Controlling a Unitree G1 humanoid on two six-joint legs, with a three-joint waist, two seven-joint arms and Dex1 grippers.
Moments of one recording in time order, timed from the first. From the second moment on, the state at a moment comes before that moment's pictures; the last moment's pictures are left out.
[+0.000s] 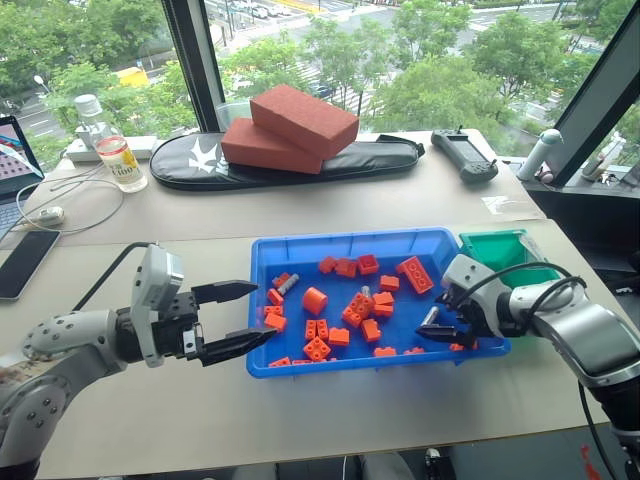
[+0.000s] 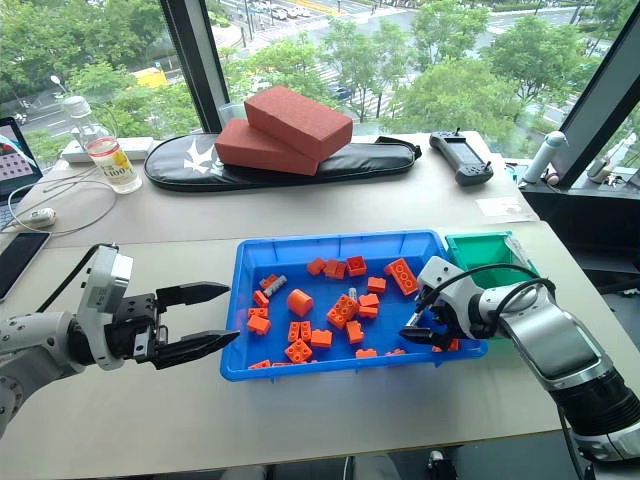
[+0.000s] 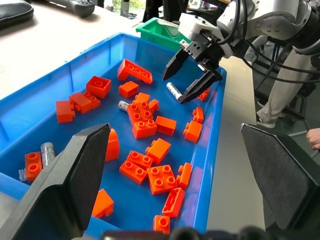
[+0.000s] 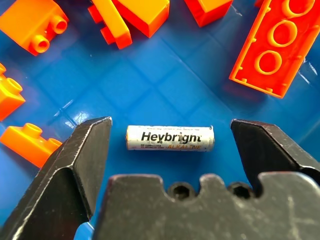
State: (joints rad) left arm -0.03 0.89 0.36 -0.61 -1.03 0.75 -0.86; right arm -0.41 -0.95 0.21 -0.27 0.27 0.89 0.87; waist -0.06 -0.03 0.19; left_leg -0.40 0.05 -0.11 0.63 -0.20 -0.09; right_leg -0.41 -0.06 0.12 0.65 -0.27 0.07
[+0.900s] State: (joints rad) left arm -0.03 0.90 0.36 -0.61 -1.05 0.75 -0.84; right arm -0.52 -0.96 0.15 -0.34 0.31 1.00 0.91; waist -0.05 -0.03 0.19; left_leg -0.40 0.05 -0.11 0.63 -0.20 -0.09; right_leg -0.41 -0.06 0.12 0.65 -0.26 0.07
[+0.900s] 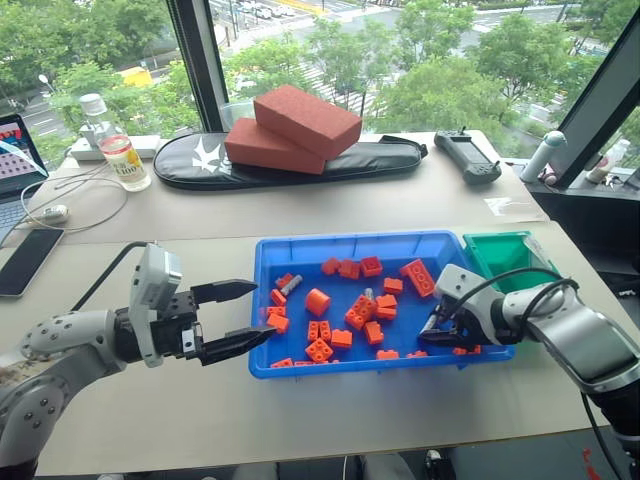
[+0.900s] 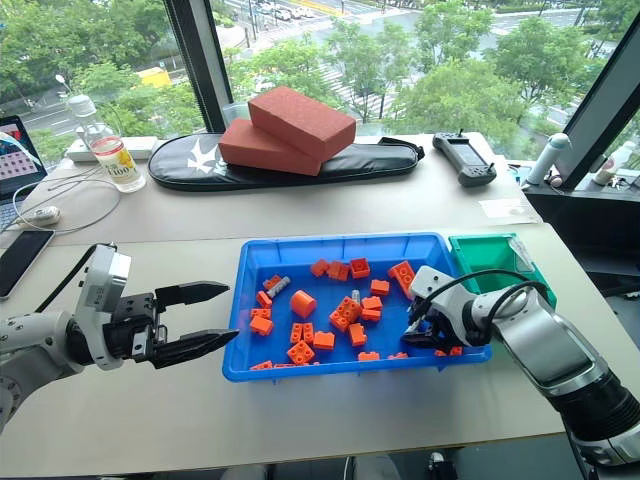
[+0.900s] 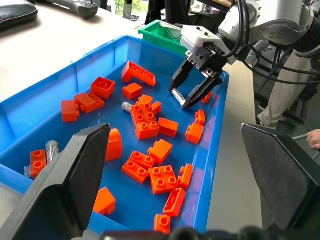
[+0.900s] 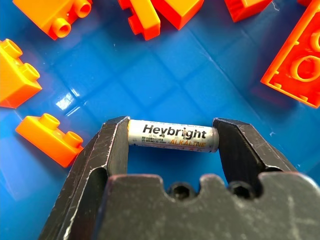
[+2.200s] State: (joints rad) left arm -0.03 0.90 0.35 -0.61 -1.05 0.75 -0.84; right arm -0.57 -0.91 0.16 -0.40 0.42 0.85 1.02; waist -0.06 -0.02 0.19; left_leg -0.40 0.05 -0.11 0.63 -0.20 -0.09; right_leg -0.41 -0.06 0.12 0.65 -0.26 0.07
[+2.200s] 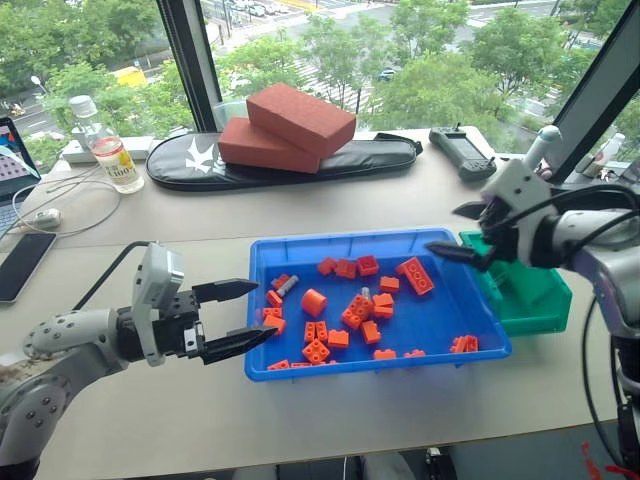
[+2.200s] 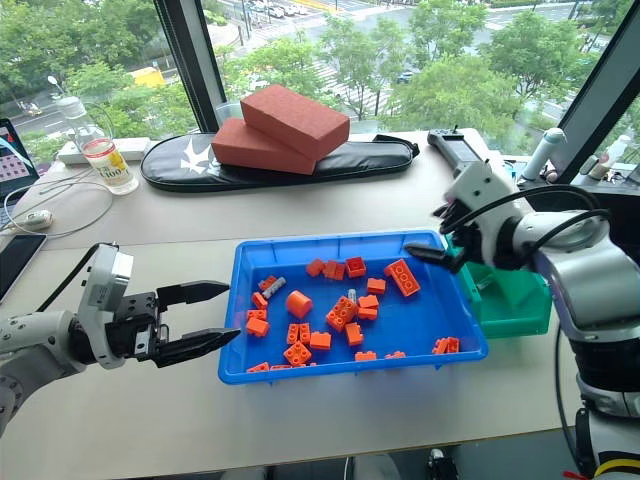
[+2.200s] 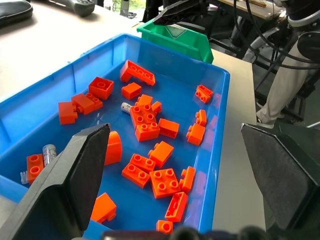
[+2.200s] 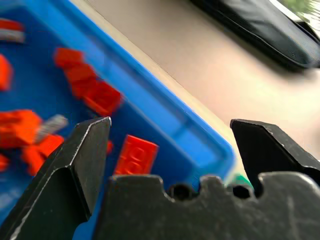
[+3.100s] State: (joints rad) left arm 0.01 0.90 0.37 -0.63 -1.06 0.75 -0.80; right arm -0.71 -0.70 0.45 -0.25 0.19 0.77 1.01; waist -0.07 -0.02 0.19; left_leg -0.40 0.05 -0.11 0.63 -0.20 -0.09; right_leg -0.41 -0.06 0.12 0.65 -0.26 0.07
